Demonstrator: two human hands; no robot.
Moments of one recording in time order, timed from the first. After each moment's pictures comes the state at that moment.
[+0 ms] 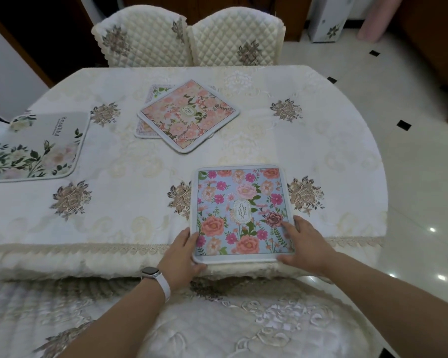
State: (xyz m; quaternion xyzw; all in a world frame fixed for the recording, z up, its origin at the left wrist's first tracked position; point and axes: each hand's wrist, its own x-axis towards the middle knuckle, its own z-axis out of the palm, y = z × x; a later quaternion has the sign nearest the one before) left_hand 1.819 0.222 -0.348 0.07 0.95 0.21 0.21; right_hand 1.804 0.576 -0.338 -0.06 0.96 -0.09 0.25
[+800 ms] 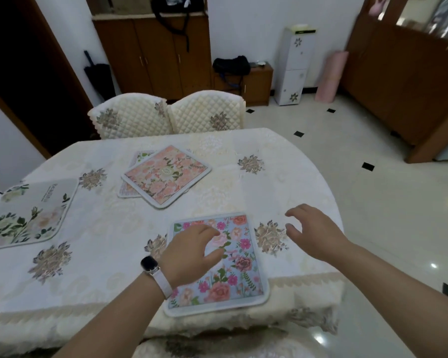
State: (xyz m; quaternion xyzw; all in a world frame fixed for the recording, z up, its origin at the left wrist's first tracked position) left_hand 1.756 0.333 -0.177 0.25 0.95 0.18 0.04; right_hand 1.768 0.646 -0.173 -0.01 0.99 -0.17 0.00
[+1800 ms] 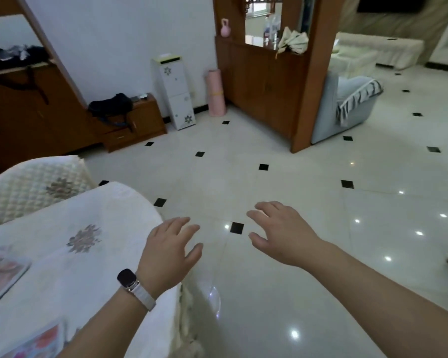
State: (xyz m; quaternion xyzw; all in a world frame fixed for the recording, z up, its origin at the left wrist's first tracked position) left_hand 1.710 0.864 -0.125 0.38 0.91 0.12 -0.08; right_hand 1.817 1.111 -0.121 0.04 0.99 -0.09 -0.06
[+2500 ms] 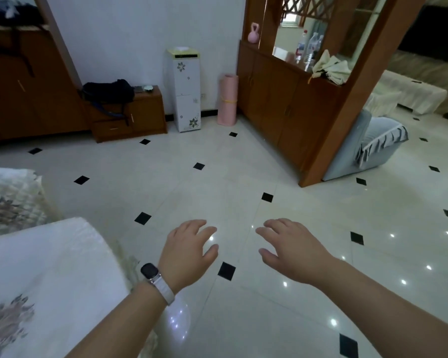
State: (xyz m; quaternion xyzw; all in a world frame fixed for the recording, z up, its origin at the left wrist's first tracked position) left_hand 1.407 1.025 -0.172 0.34 0.91 0.22 -0.05; right_hand 1.513 1.259 -0.127 -0.01 1.00 -0.01 0.04
